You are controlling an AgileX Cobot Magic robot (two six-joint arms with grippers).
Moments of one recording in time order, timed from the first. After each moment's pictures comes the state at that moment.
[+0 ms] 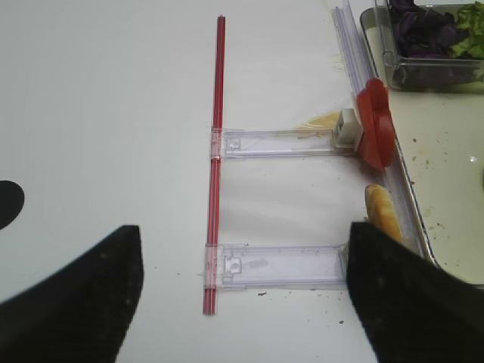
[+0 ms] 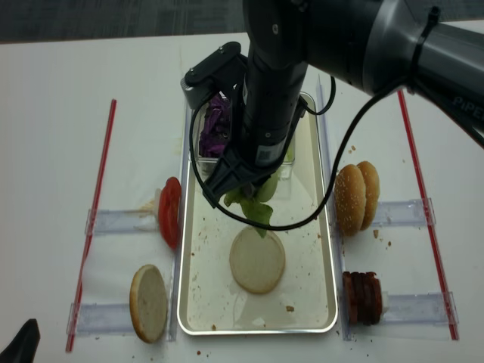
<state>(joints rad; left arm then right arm) 0.08 -0.02 -0.49 -0.03 1.18 -0.01 0.78 1.82 -1.56 0.17 1.23 -0.06</state>
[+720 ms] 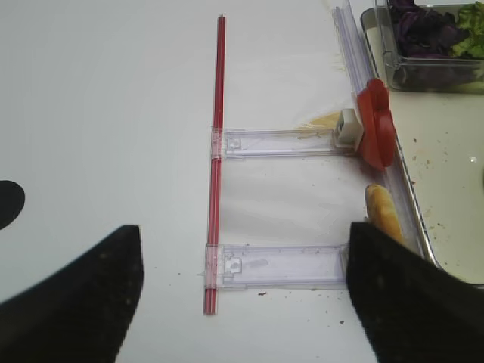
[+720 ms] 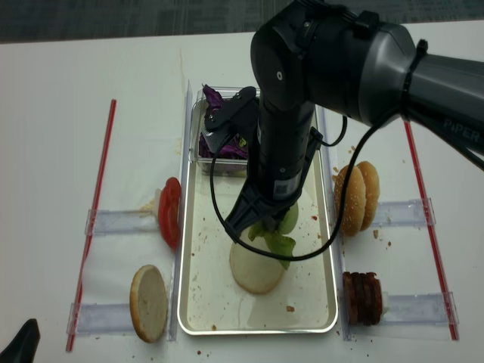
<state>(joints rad) 0.08 -0.02 -0.49 -0.03 1.18 -0.01 0.78 1.82 -1.43 0.15 1.23 -0.06</state>
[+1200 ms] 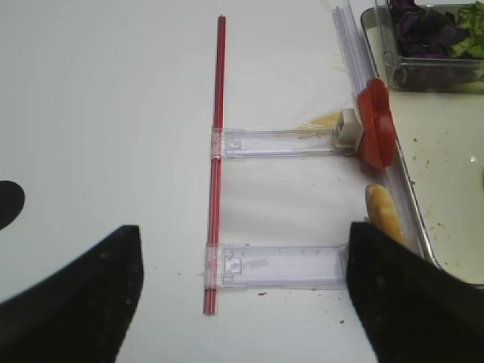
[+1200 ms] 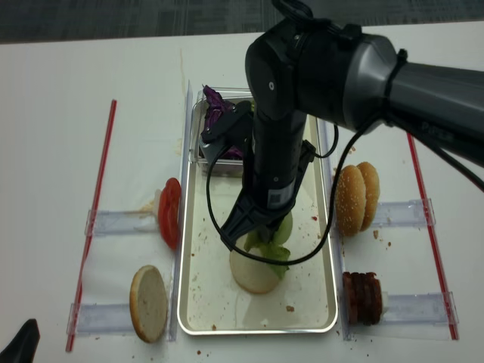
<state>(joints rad) 0.08 -0.02 -0.49 -0.03 1.18 -0.01 0.78 1.87 -1.43 0.19 1.21 -0.08</state>
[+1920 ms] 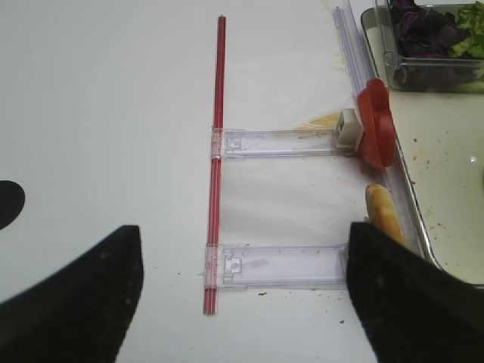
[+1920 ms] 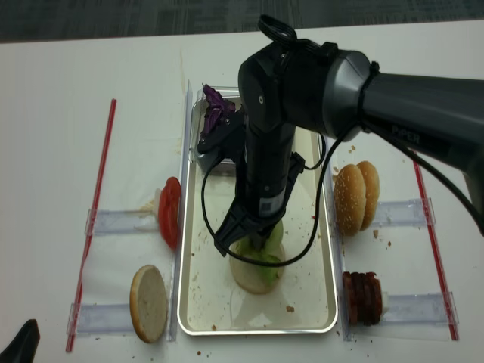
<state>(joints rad) 0.08 -0.02 -0.49 -0.03 1.18 -0.01 0.78 1.94 -1.43 0.23 1.15 -0.11</state>
